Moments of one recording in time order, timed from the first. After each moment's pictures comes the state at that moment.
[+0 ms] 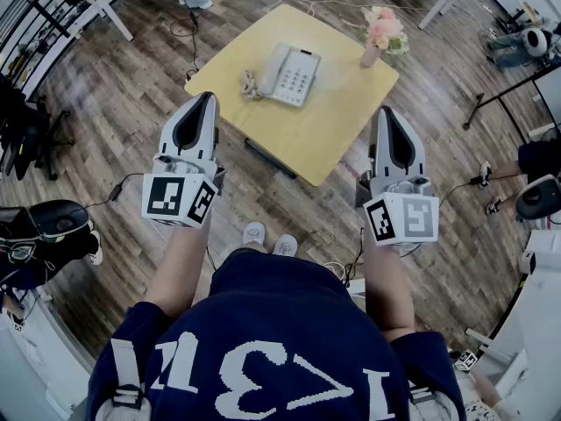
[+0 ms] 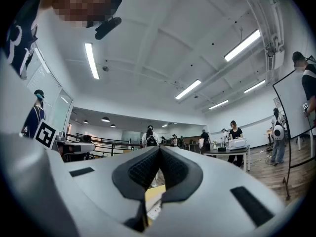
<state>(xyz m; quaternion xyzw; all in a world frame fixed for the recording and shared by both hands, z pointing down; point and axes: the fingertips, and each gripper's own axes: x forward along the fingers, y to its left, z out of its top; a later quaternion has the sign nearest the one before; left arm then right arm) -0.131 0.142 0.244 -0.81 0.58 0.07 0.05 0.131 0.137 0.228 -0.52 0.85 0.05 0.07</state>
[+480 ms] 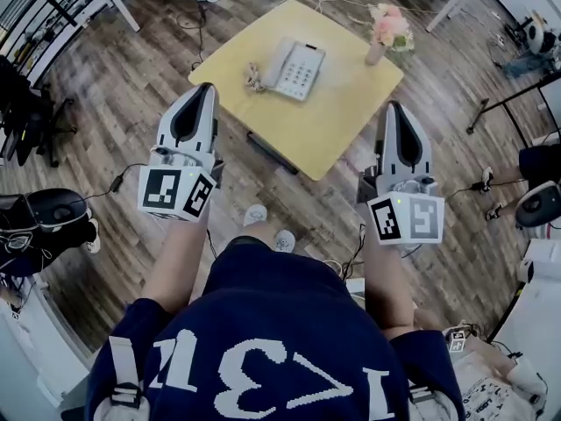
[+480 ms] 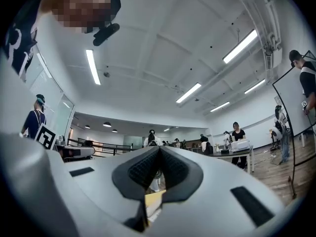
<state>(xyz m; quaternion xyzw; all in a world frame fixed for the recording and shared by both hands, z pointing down) -0.127 0.152 0.236 -0.81 0.58 0.08 0.05 0.141 0.145 0.215 -0.51 0.85 0.05 0.10</state>
